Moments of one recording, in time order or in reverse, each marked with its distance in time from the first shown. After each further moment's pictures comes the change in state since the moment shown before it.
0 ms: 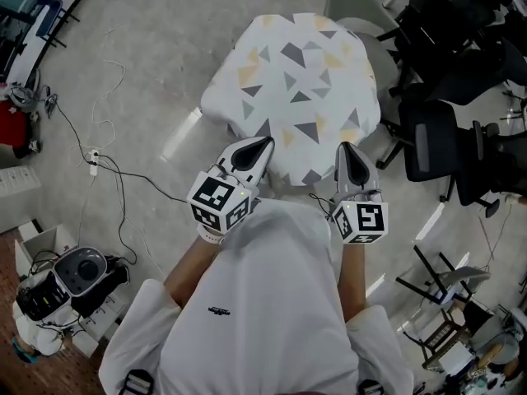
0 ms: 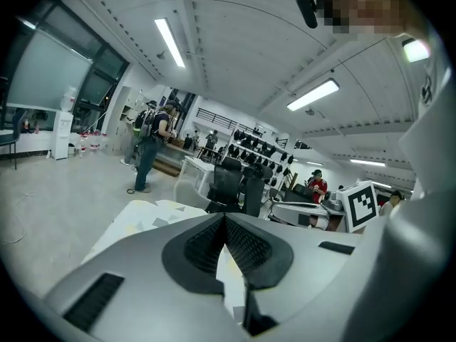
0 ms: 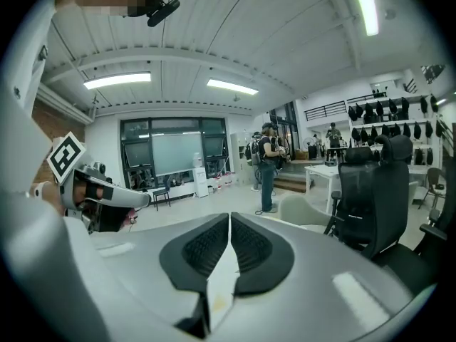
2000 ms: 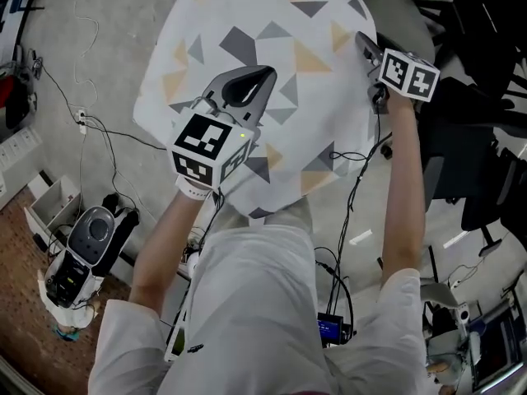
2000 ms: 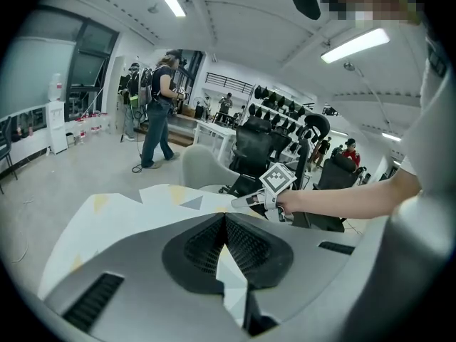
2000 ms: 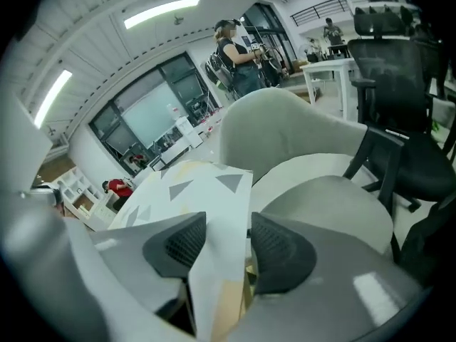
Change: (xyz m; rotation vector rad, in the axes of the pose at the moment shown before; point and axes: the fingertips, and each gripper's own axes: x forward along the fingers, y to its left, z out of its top) left arm 0.393 0.142 -0.022 0.026 0.279 0.142; right arm 0.416 -0.393 -0.213 0.312 0.558 0.153
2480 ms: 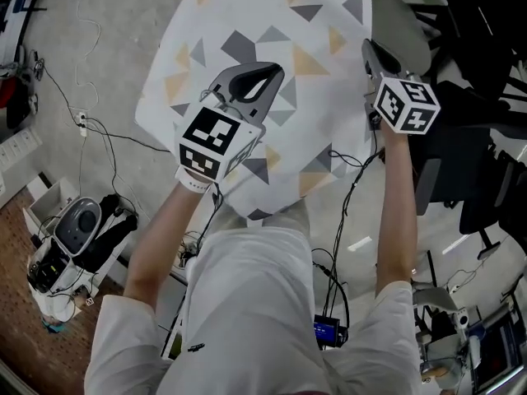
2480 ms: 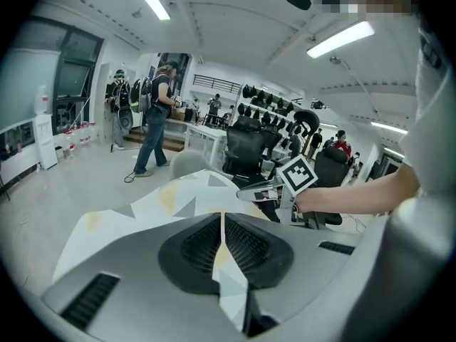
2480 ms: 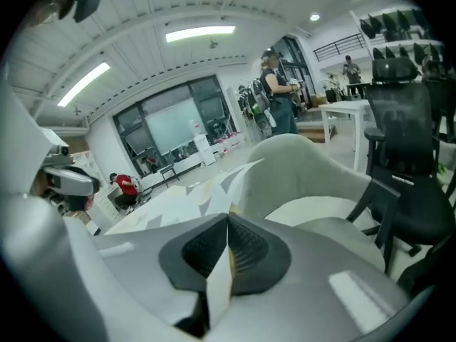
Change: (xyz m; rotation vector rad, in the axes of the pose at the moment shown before) left arm 0.002 -0.013 0.010 0.097 -0.009 -0.034; right arm -0.058 0.055 0.024 -0.180 -0.209 0.051
